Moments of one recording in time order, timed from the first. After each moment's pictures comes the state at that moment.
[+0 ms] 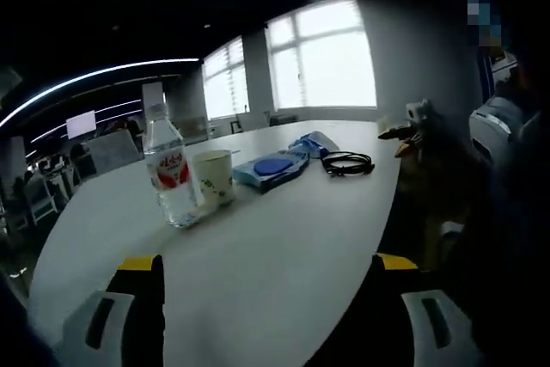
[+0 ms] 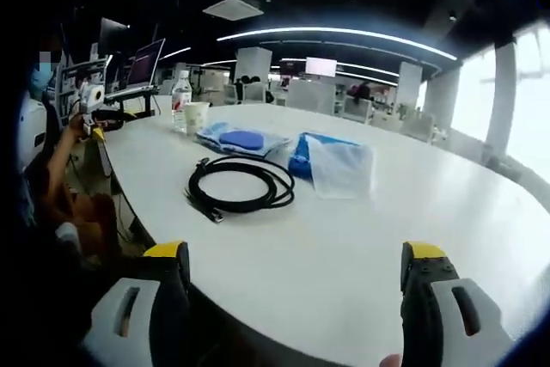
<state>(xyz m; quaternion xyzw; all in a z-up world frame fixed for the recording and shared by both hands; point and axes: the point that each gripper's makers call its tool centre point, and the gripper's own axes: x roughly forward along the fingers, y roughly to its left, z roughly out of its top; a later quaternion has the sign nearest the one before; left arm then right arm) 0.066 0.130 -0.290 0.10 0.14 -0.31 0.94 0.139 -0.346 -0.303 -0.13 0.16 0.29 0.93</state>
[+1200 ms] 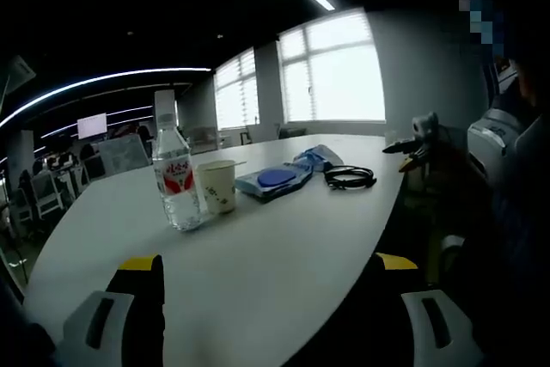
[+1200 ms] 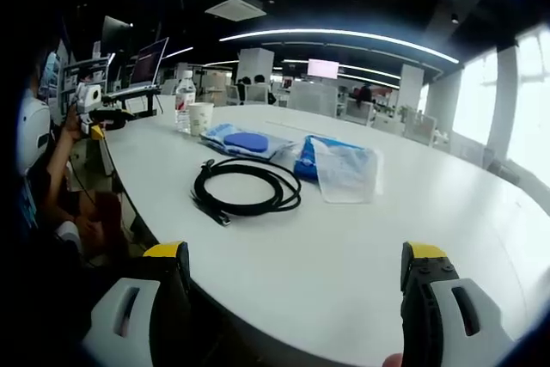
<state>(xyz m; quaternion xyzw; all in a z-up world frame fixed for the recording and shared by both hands) 0.056 0.123 -0.283 0.08 0.11 -0.29 0.95 0.135 -0.338 -0.301 -0.13 0.16 0.30 0.93</state>
